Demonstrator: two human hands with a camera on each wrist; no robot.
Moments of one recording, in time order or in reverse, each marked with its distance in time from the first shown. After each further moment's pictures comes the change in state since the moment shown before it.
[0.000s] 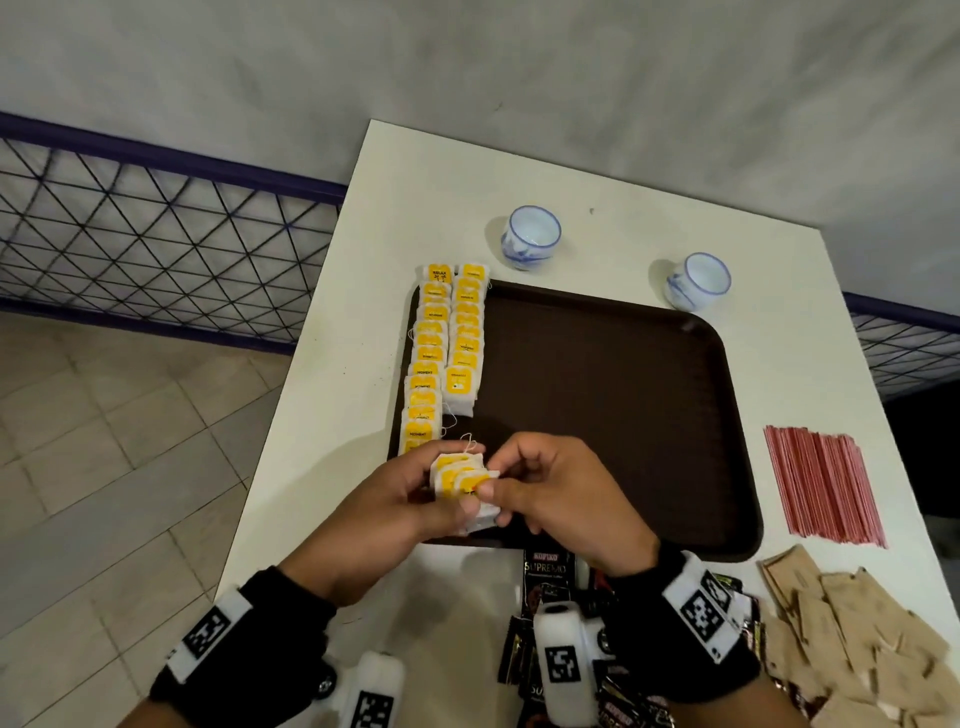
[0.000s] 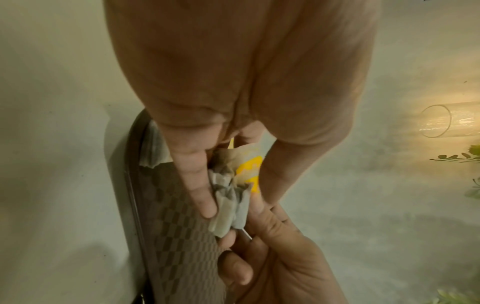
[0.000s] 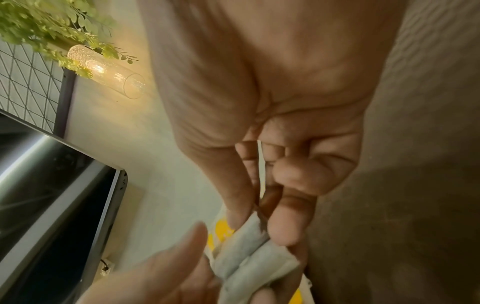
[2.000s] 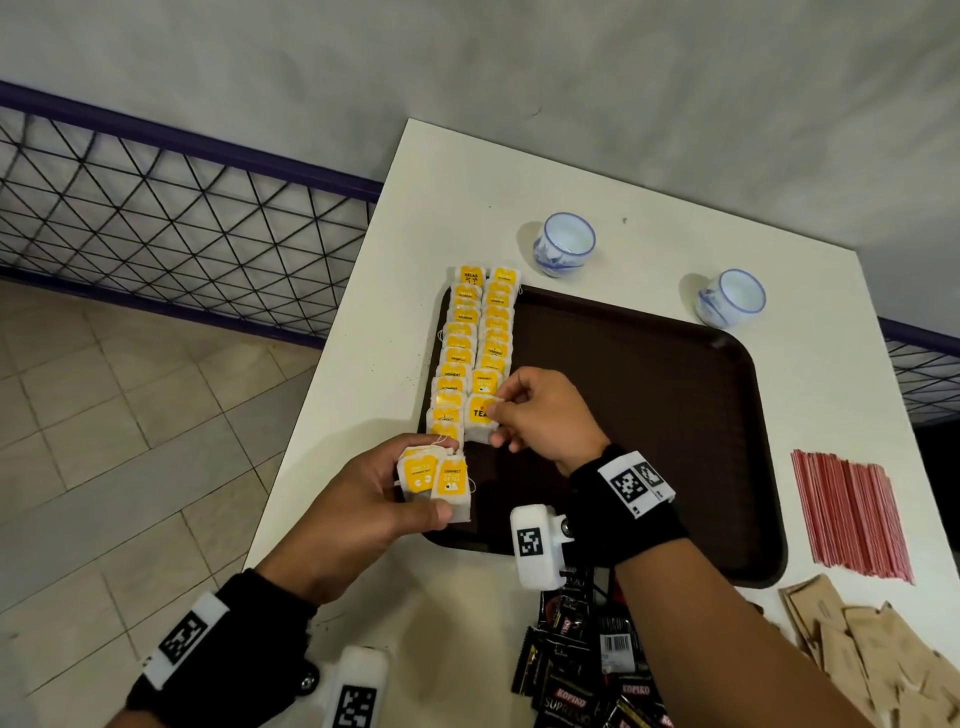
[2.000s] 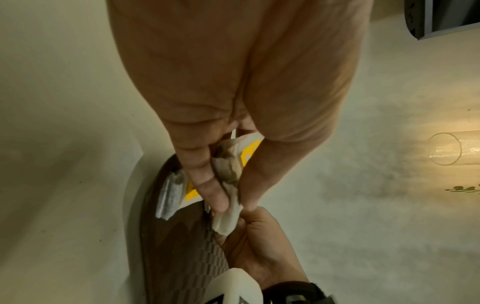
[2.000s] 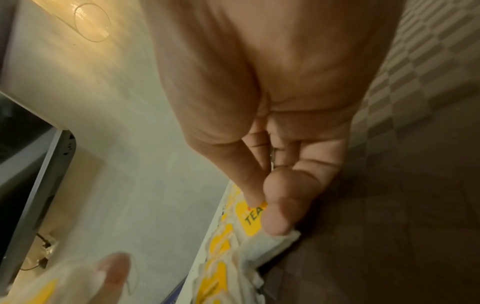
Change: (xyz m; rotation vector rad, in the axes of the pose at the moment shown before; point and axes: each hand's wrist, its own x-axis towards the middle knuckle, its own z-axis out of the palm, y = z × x) left_hand -0.006 -0.013 -0.036 -0.026 0.108 0.063; right_hand 0.099 -0.002 0.006 -0.107 0.089 0.090
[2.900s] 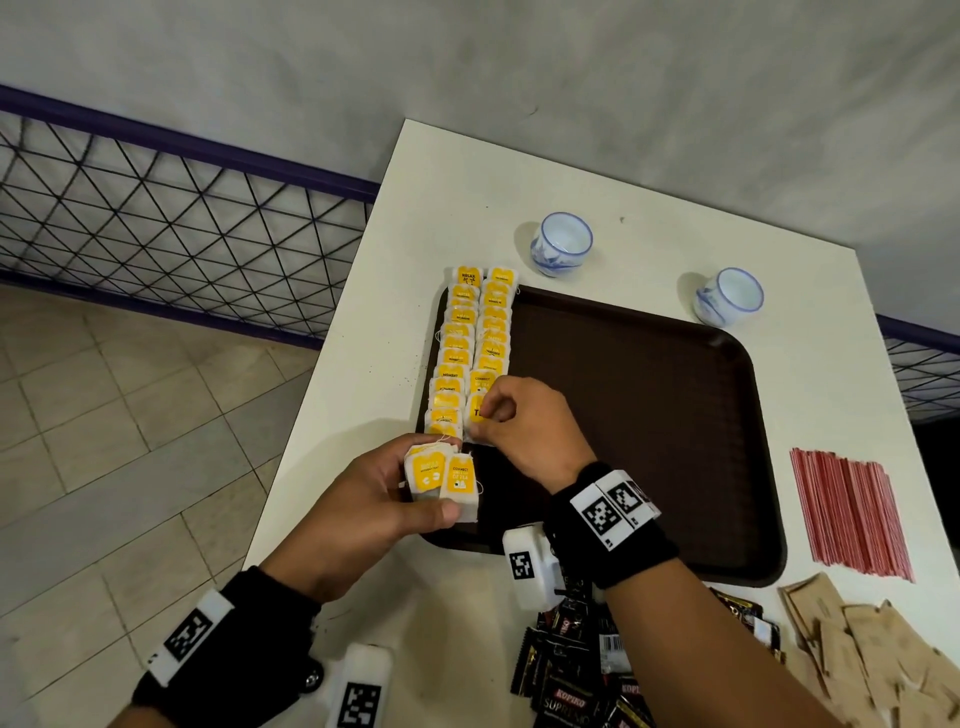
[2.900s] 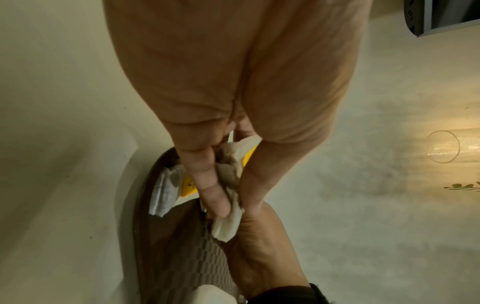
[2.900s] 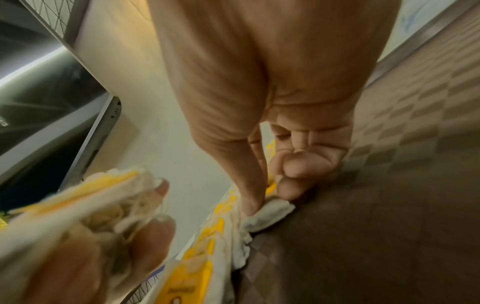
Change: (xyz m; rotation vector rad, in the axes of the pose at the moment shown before) left_hand 0.001 0.005 0.005 0.047 0.016 -0.031; right_hand -0.010 0.002 0.009 -0.384 0.074 -0.152
